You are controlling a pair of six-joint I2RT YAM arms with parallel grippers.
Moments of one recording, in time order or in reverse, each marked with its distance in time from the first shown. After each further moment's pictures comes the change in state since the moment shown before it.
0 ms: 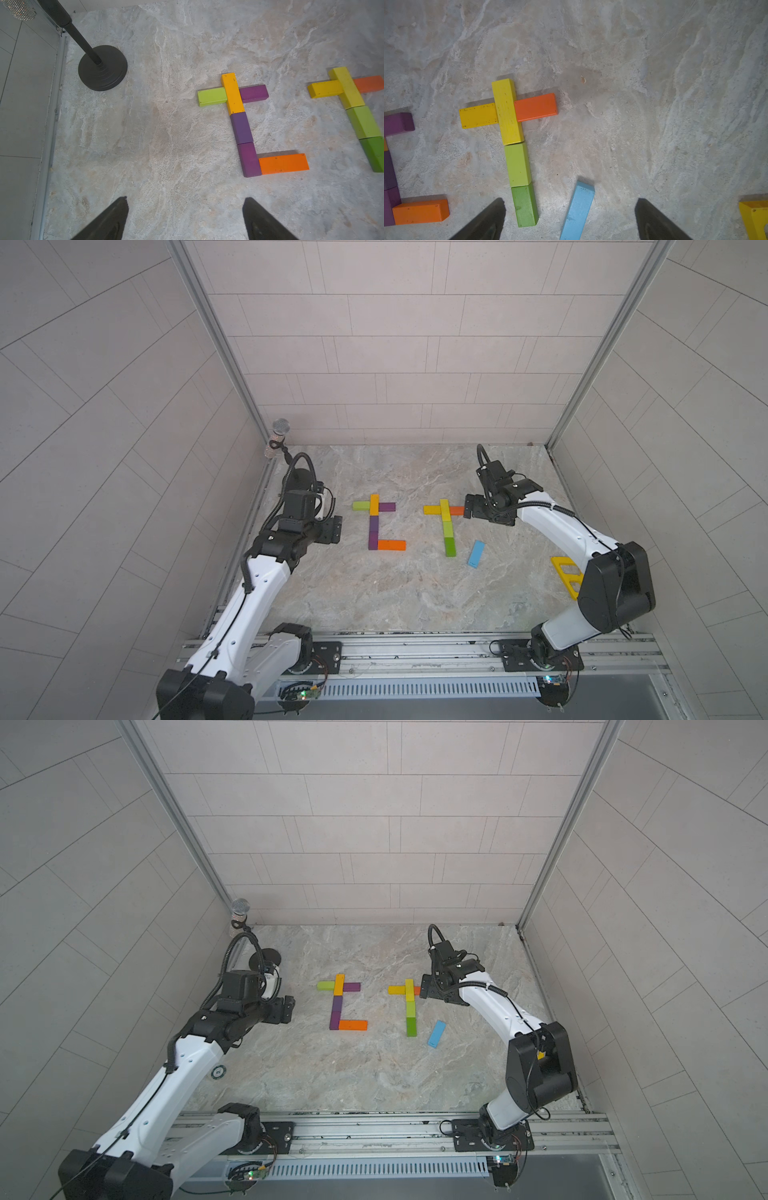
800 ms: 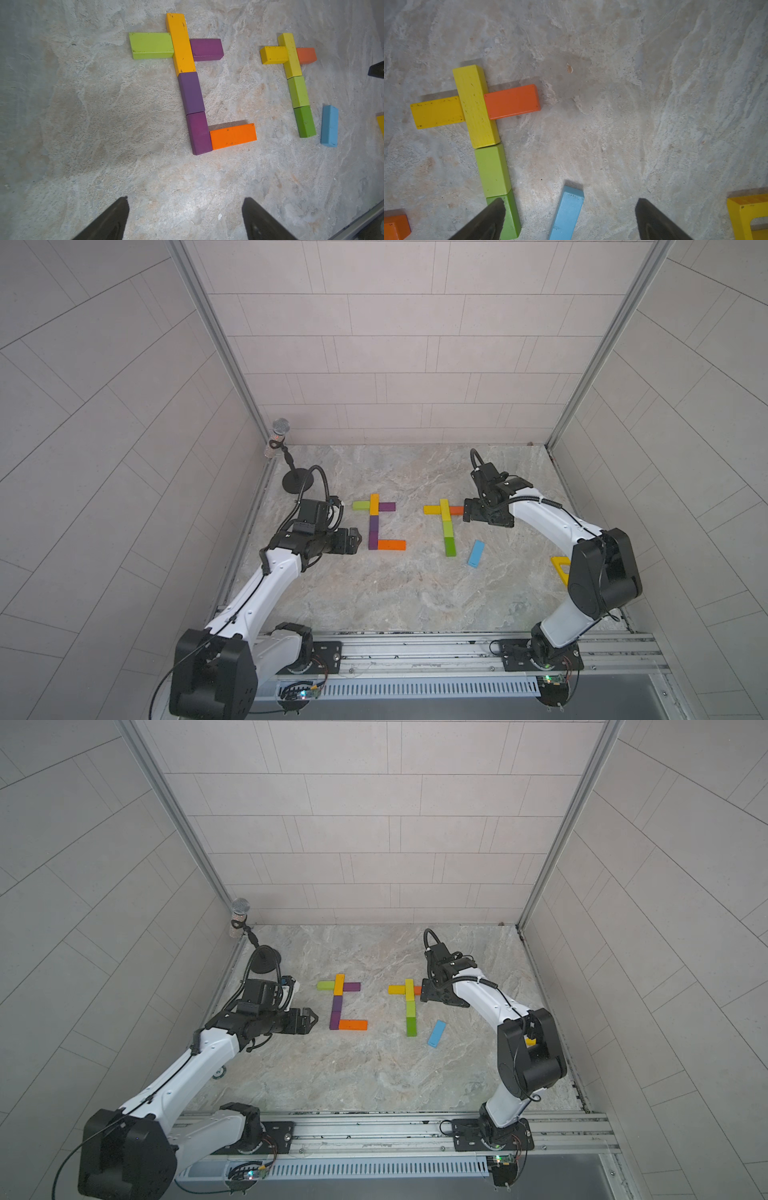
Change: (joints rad) left arm -0.018 0.106 -0.130 0.100 0.317 -0.146; right arm -0.002 0.092 0.008 -0.013 0.047 -0.002
